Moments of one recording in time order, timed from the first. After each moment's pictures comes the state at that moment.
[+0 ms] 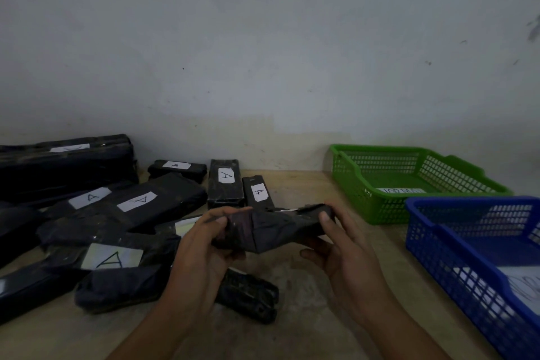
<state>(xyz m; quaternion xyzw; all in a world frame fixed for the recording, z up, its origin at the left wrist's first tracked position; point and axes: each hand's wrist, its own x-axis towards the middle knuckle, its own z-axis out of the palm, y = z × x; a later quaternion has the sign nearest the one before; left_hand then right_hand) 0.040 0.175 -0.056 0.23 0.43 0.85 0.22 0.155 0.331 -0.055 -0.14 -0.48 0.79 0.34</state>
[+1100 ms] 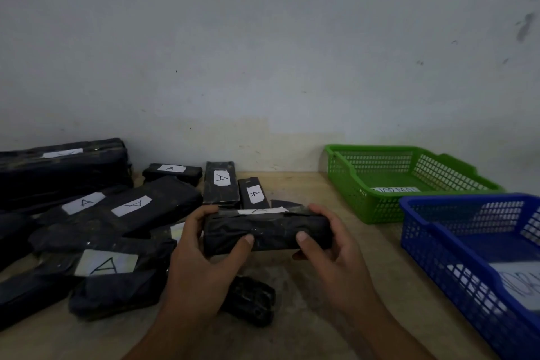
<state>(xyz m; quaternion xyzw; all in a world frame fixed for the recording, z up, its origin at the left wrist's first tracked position) 0.049 0.174 -0.061 0.26 0.66 0.70 0.01 0.157 0.332 -0.073 -0.14 -0.67 0.61 0.40</state>
